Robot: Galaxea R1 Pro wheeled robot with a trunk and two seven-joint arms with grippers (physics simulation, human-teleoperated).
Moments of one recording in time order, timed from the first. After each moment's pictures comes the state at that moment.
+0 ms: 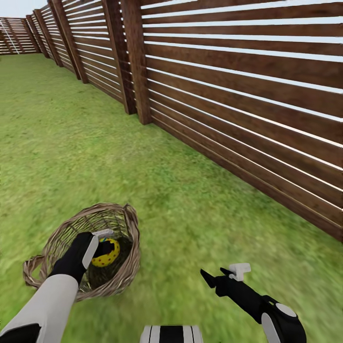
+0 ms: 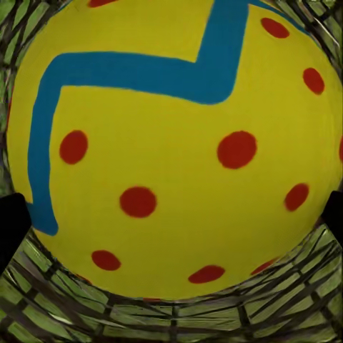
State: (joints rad) left arm -0.76 0.04 0.19 -0.73 0.15 0.83 0.21; right arm -0.05 0.01 -0.06 -1.59 -0.21 0.54 0.45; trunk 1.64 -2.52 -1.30
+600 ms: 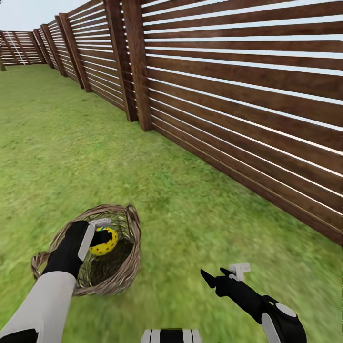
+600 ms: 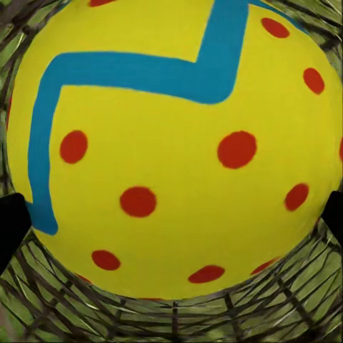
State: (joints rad) left arm -0.75 0.04 0.19 -0.94 0.14 0.97 0.21; right arm -0.05 0.01 -0.05 -1.59 -0.21 0.54 0.45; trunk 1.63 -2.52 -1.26
